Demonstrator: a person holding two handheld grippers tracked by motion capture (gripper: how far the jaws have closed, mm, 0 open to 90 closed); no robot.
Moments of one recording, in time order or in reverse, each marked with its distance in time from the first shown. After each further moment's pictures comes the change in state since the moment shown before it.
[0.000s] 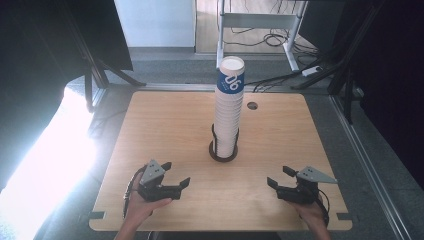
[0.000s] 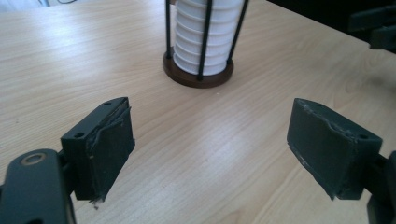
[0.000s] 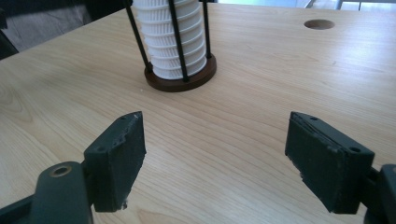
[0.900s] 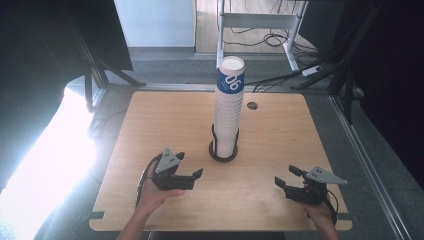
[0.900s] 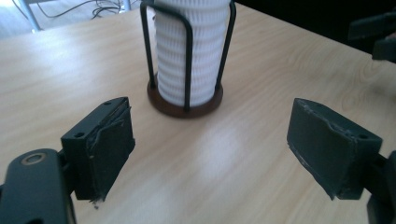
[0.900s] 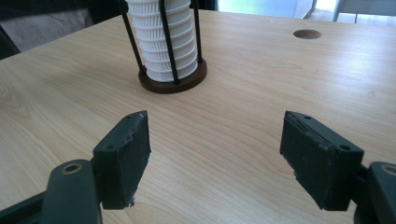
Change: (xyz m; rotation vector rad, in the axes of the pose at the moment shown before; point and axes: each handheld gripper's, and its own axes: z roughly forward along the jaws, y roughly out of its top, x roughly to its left) left arm -0.011 0.037 0.034 -0.015 -0.038 0.068; right arm -0.015 0.000 -0.015 -0.025 0.004 -0.030
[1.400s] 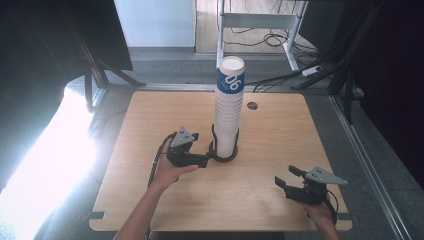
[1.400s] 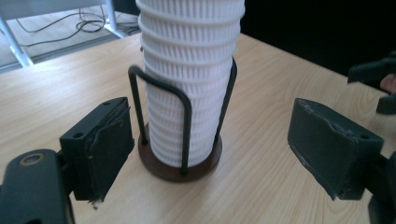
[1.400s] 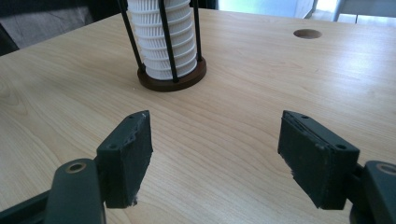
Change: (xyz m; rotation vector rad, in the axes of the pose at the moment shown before) left arm 0.014 0.047 0.041 -0.036 -0.068 0.012; right arm -0.001 -0.002 0.001 0.003 0.001 -0.007
